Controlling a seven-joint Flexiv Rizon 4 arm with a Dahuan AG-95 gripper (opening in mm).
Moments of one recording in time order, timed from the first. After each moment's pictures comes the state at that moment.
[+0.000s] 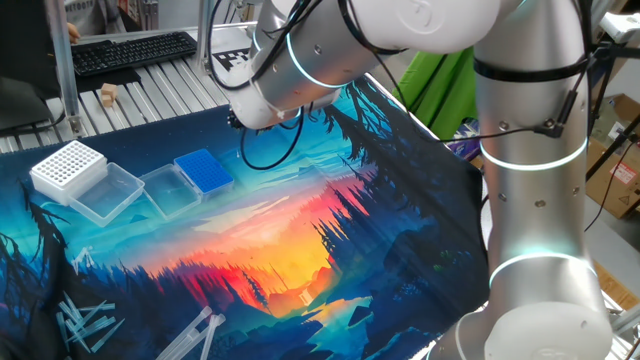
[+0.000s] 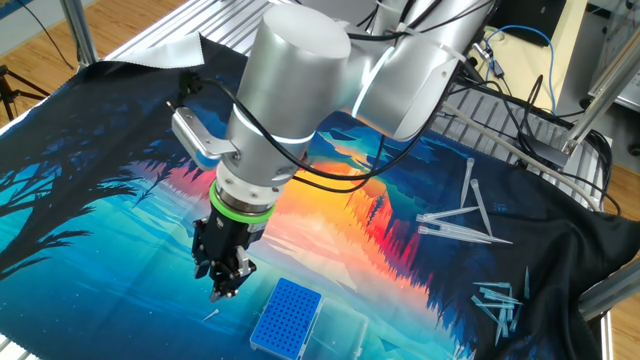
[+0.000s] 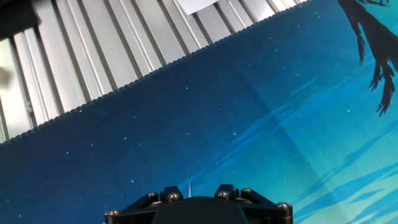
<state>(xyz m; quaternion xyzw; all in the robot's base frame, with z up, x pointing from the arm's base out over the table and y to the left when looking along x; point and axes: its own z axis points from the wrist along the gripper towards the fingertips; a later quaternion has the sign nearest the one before) 0.701 -0.008 0.077 0.19 0.96 -0.02 0.19</state>
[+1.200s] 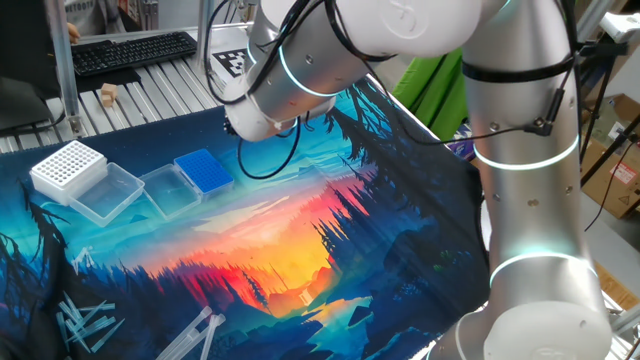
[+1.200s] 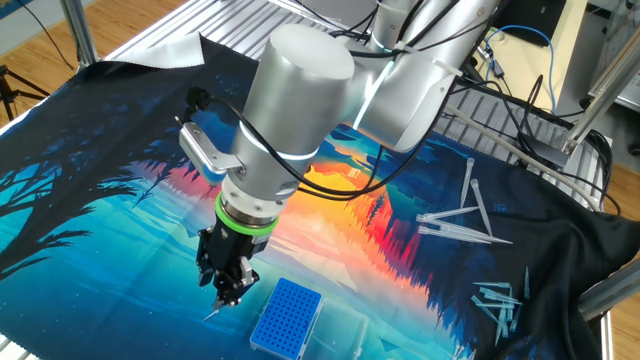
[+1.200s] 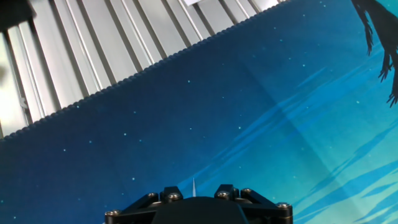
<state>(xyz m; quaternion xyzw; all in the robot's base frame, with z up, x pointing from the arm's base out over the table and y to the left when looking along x) 0.701 -0.001 0.056 0.20 0.96 -0.02 0.19</state>
